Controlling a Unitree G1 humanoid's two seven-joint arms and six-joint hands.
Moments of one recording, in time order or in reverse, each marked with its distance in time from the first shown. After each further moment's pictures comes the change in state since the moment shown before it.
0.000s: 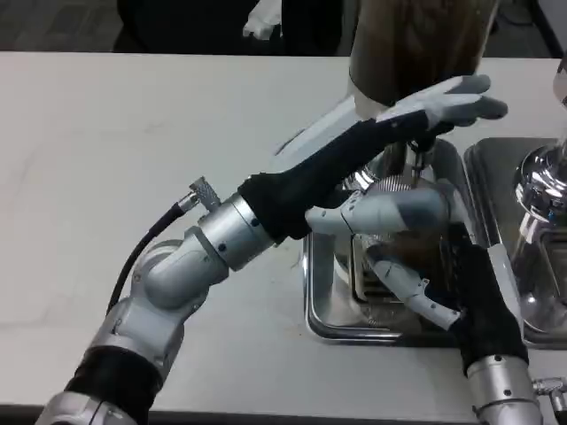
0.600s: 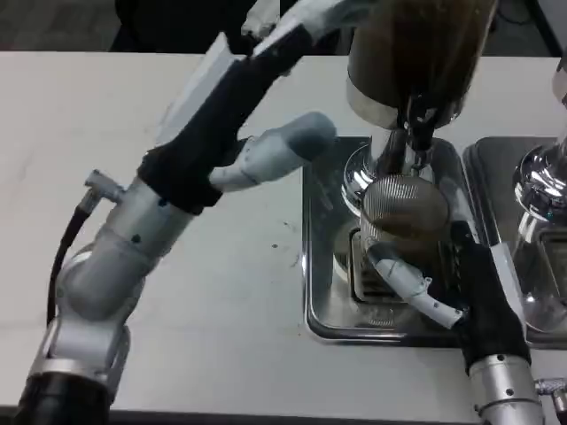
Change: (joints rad) left arm 0.134 0.066 0.192 -0.241 -0.095 0.023 0.072; right arm -0.003 0.001 -0.011 0.010 -0.004 -0.015 -0.006
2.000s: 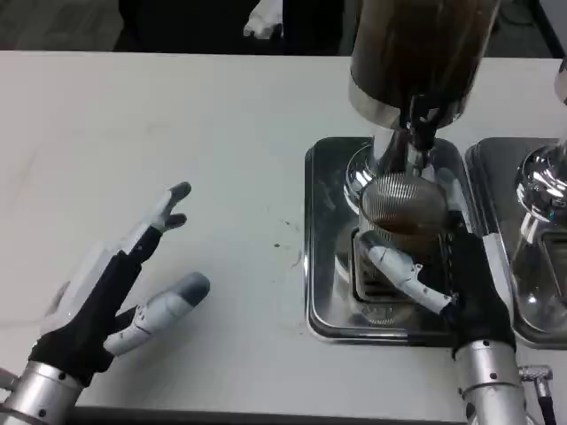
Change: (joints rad) left arm 0.345 0.177 0.073 0.360 0.339 -0.128 0.385; right arm -0.094 0.041 -0.001 0.127 -0.002 -0.038 -0.043
